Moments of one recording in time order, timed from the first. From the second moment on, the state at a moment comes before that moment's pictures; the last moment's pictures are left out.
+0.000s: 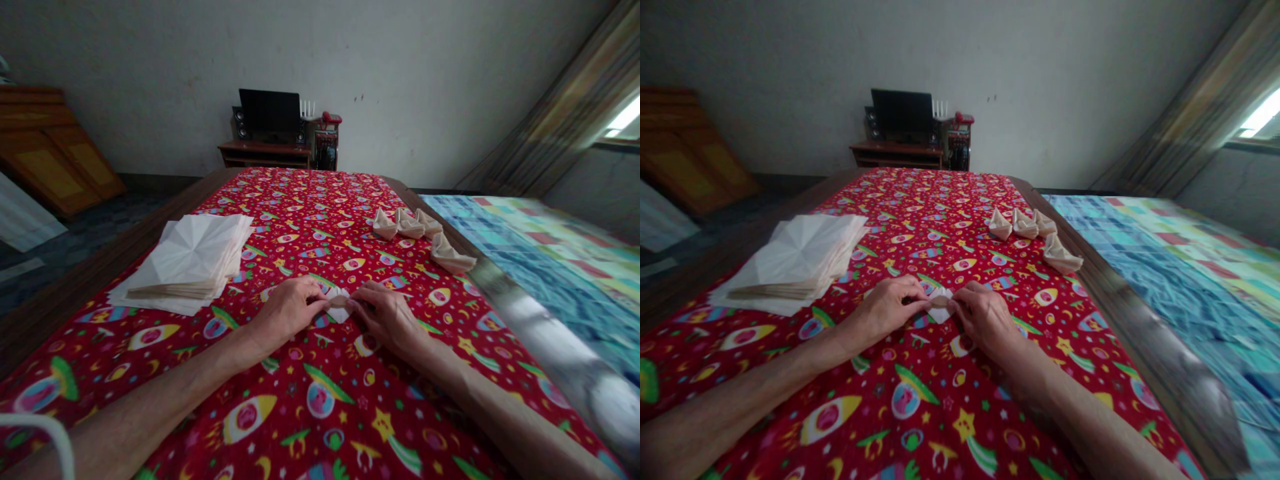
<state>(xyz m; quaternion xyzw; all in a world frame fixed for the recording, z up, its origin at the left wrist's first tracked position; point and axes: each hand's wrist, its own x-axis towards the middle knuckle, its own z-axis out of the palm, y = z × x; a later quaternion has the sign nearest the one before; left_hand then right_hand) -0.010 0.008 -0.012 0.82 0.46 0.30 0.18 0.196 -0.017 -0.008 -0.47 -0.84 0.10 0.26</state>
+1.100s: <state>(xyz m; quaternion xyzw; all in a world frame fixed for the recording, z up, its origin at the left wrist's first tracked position) -0.009 0.009 -0.022 0.80 0.46 0.33 0.18 0.195 -0.016 -0.010 -0.49 -0.82 0.12 0.26</state>
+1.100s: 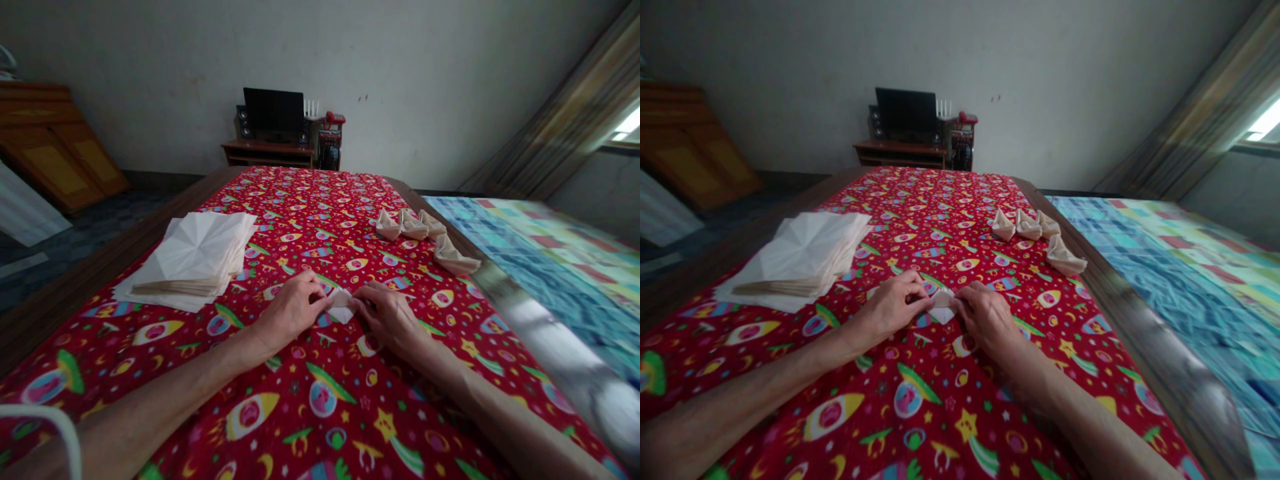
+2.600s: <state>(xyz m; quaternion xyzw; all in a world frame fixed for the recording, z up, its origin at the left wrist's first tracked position) -0.016 0.015 0.000 0.82 0.46 0.26 0.20 0.198 -0.014 -0.009 -0.43 -0.84 0.06 0.32</state>
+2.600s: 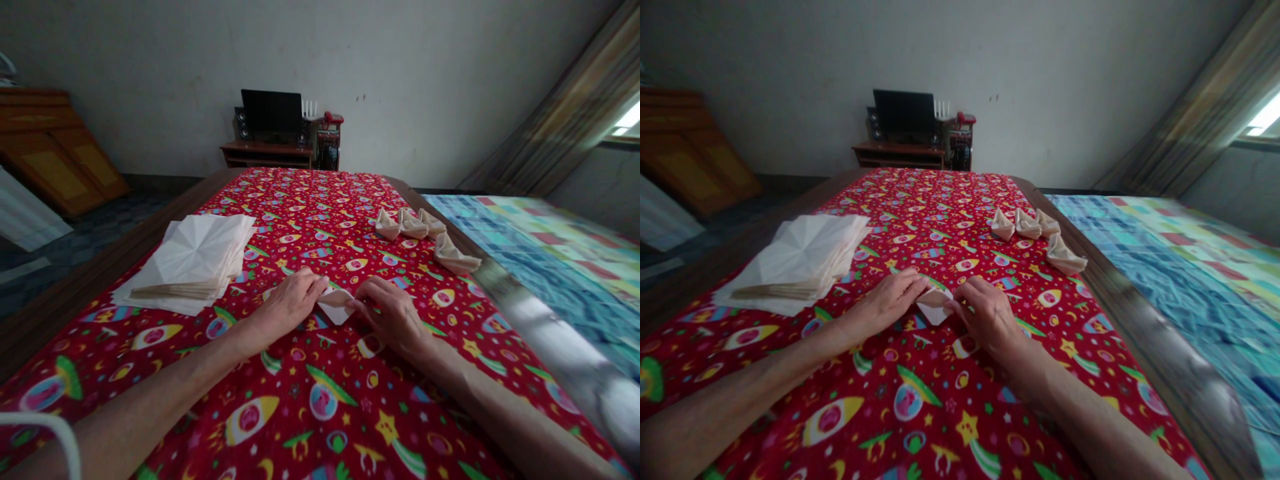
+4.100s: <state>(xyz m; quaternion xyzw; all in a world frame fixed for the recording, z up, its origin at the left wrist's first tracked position) -0.034 0.030 -0.003 0.82 0.45 0.33 0.11 0.209 0.002 -0.008 -0.59 -0.68 0.25 0.37</state>
